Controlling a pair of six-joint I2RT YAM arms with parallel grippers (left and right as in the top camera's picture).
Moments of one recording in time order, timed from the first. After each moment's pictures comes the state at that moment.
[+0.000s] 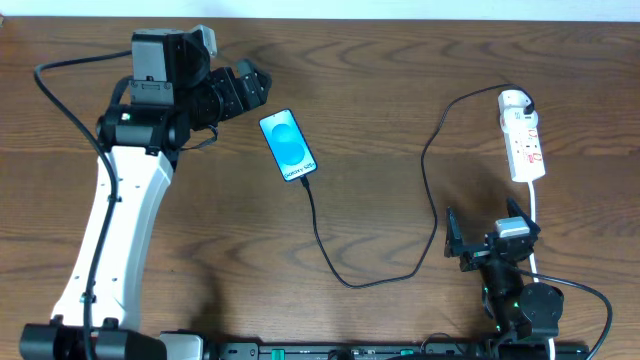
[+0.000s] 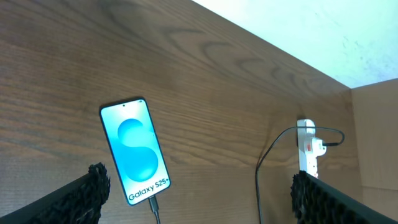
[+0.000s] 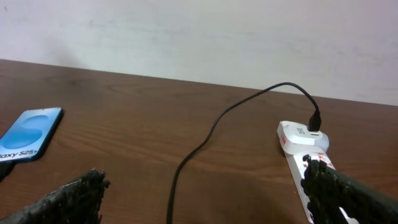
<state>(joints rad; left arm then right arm) -0.07 1.50 1.42 -0.69 0.40 -0.49 0.00 0.01 0.01 -0.06 -0.16 -0.07</state>
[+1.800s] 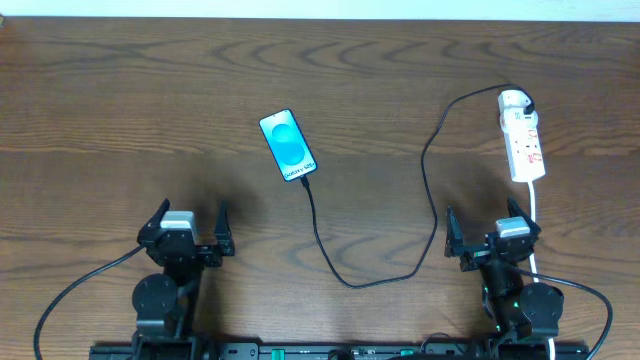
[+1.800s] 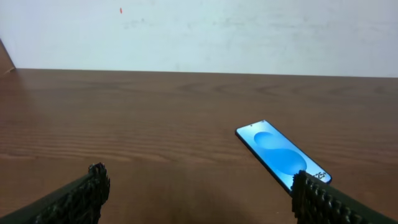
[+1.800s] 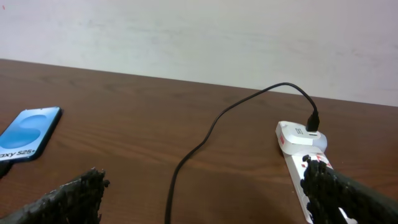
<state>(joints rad) -0.03 0.08 0.07 -0.13 0.02 -0.03 0.00 0.01 0.01 -0.06 -0.16 -0.07</state>
